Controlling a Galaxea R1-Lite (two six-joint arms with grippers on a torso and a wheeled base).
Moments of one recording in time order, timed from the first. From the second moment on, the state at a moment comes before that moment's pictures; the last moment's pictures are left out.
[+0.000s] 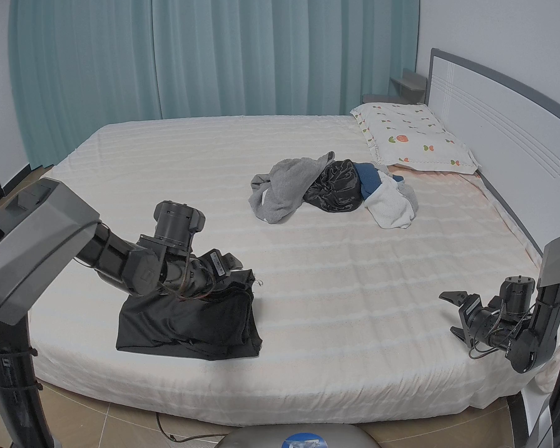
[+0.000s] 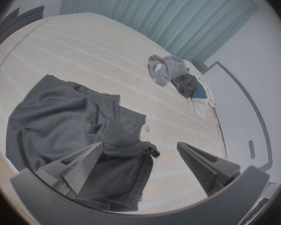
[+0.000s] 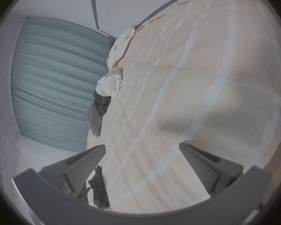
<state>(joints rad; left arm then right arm) -0.35 2.18 -1.18 -0.25 -0.03 -0.73 -0.03 2.25 -0.26 -1.46 0.25 1.04</state>
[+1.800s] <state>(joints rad) -0.04 2.05 -0.80 -0.43 -0.47 -0.93 0.10 2.25 -0.19 -1.55 0.23 1.02</state>
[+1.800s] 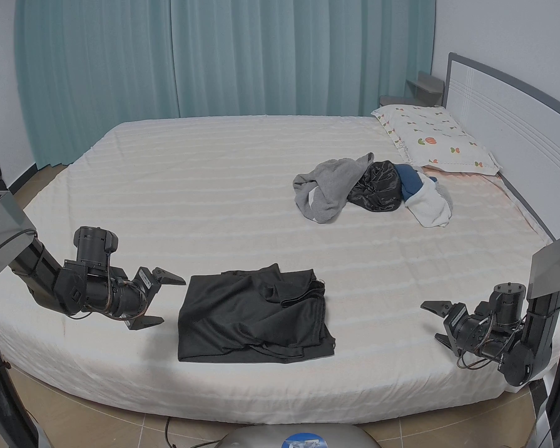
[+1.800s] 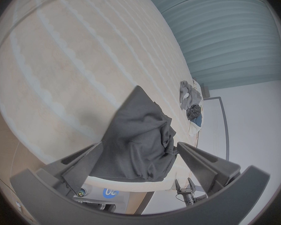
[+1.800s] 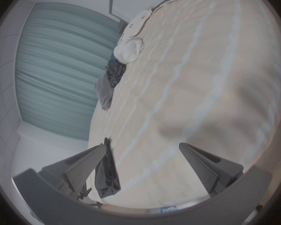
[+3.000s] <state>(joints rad) -0.05 2.06 -0.80 -0.44 -0.42 -0.93 0.38 2.16 -0.66 -1.05 0.21 0.81</state>
